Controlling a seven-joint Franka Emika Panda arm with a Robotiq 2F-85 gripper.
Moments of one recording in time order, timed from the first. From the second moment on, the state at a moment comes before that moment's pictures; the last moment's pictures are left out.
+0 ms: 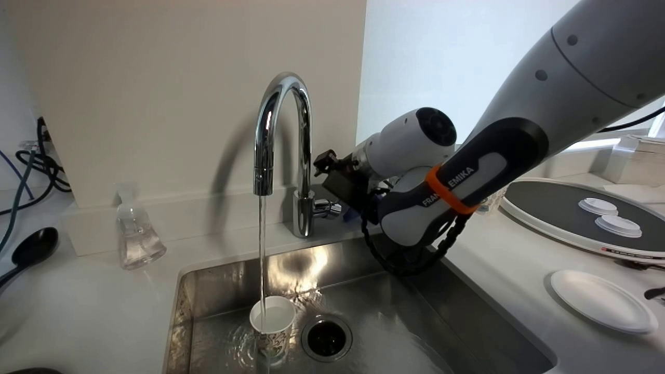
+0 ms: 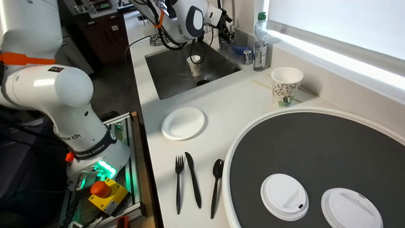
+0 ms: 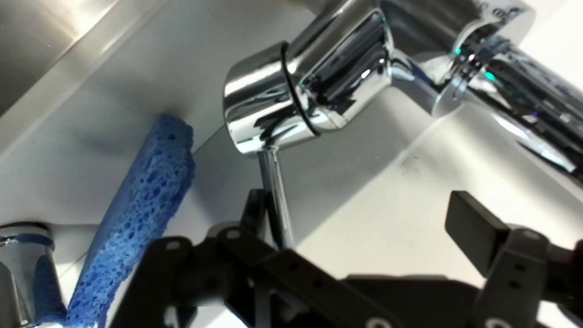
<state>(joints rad) 0.99 0.59 -0.62 -1.99 -0.04 3.40 1.29</state>
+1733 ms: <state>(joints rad) 0.96 0.58 -0.60 -1.99 -0.06 3.58 1.21</state>
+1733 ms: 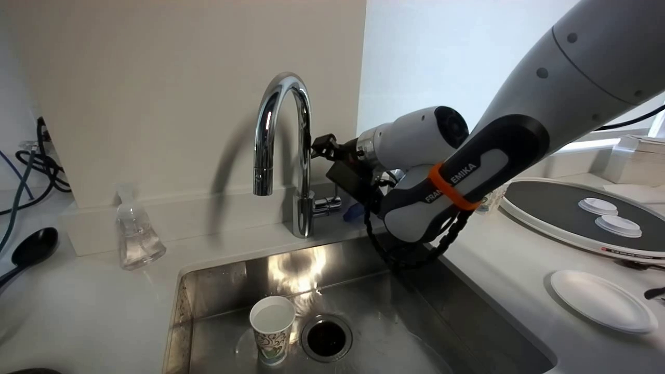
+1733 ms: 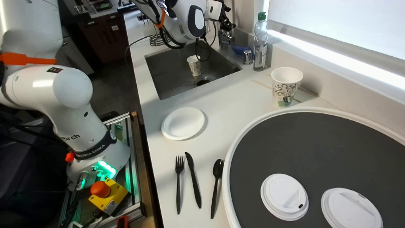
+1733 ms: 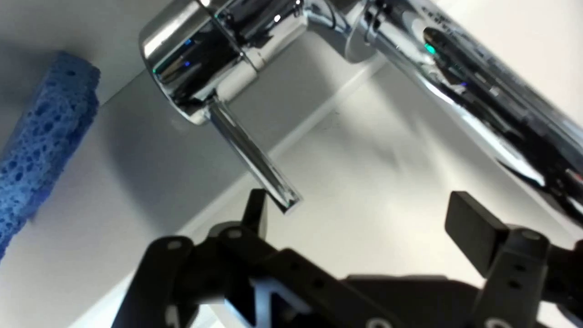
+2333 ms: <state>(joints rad) 1.16 0.56 -0.85 -2.00 -0.05 3.39 1.08</state>
